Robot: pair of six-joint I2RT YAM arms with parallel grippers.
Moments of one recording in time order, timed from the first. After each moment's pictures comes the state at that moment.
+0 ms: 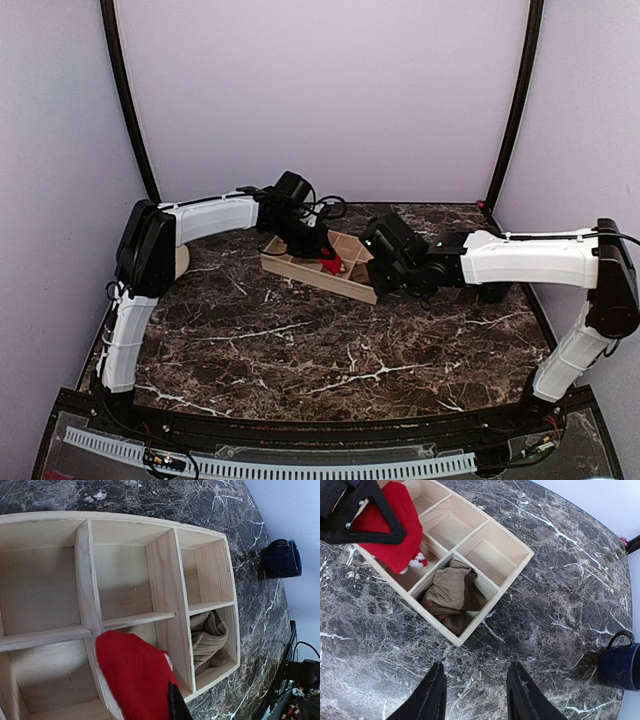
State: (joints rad) left arm -0.64 2.31 1.98 -0.61 0.45 -0.39; right arm 0.96 1.60 1.17 -0.49 0.60 0.39
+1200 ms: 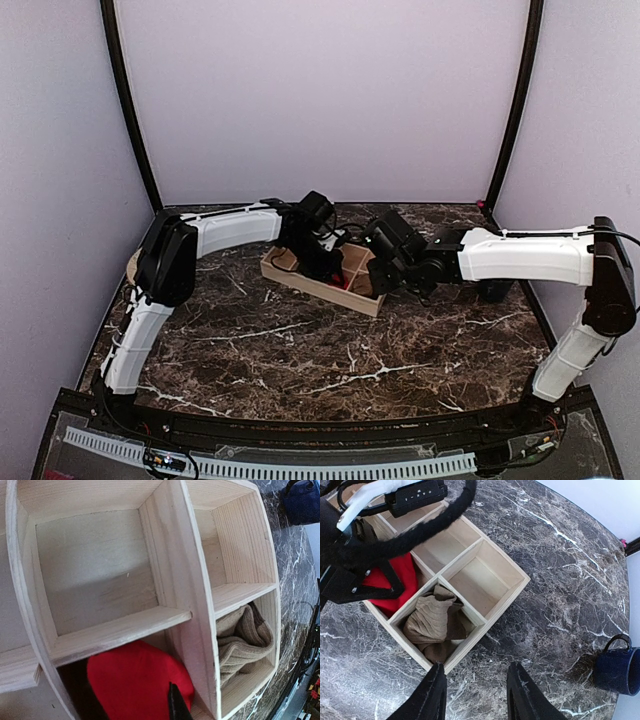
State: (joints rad) left arm -0.73 2.43 2.09 -0.79 0.40 -0.25; right arm 0.94 1.62 1.18 -0.50 0.59 0.35
